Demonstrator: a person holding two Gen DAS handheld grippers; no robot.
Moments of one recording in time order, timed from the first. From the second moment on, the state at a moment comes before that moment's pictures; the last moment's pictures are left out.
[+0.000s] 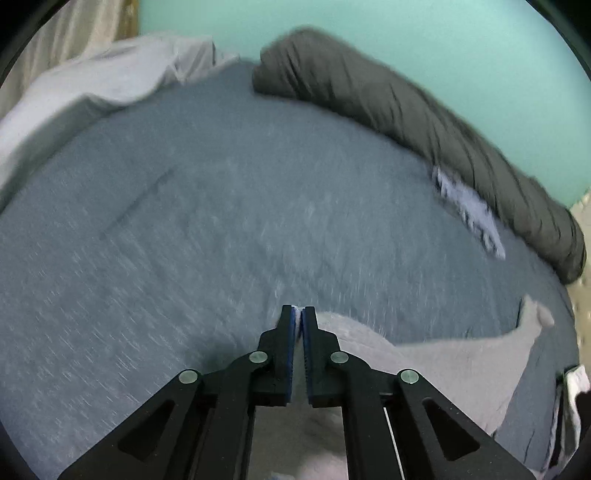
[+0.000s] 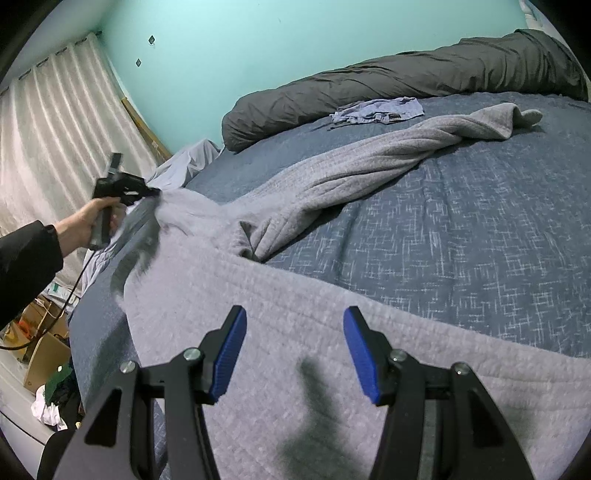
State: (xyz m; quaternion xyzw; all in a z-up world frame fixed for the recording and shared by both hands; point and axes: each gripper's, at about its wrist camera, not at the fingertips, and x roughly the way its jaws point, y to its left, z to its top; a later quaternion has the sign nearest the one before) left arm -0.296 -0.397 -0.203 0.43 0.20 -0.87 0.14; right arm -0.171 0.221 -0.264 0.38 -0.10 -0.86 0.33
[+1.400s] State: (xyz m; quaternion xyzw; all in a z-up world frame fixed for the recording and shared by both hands) left arm -0.067 -0.346 -0.260 0.44 0.32 -0.83 0.10; right arm -0.098 0.098 -0.296 0.45 0.11 -0.78 0.42
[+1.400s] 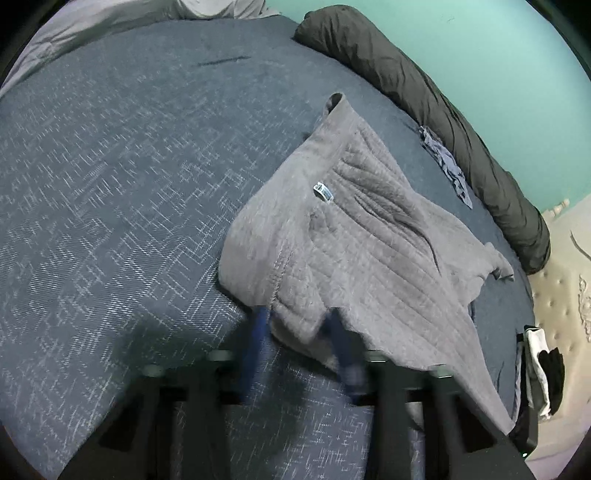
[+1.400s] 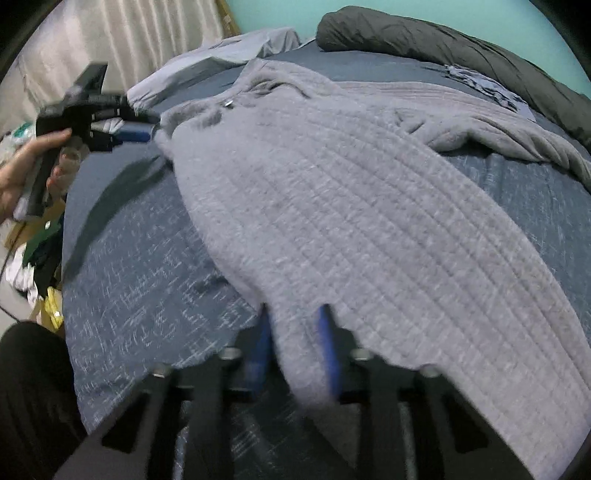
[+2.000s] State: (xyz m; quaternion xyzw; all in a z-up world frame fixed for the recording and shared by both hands) left arm -0.038 -0.371 -0.229 0.42 0.27 -0.86 0.12; right arm -0.139 0.129 -0.267 0.43 0.01 -0.80 0.42
